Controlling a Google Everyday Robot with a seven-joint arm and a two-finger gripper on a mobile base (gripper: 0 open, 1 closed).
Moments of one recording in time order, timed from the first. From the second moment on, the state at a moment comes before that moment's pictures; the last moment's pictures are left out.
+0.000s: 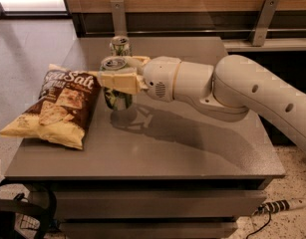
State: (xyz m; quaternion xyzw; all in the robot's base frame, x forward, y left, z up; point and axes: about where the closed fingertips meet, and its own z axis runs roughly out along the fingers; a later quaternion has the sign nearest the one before) arm 0.547 0.075 0.946 -0.38 0.61 0.41 0.56
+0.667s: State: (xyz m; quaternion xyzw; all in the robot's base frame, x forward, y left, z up) arm 0.535 0.080 0.921 -0.40 0.62 0.38 0.55
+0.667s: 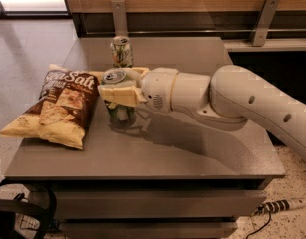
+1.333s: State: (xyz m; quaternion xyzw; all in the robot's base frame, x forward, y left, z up) arm 0.532 0.062 0.892 -0.39 0.62 0.38 0.56
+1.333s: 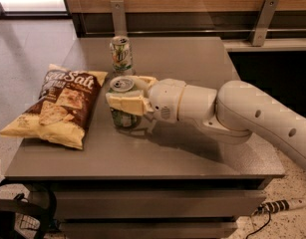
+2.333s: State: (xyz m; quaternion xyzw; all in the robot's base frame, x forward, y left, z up) arm 0.533 0.060 0.894 -0.39 0.63 0.38 0.56
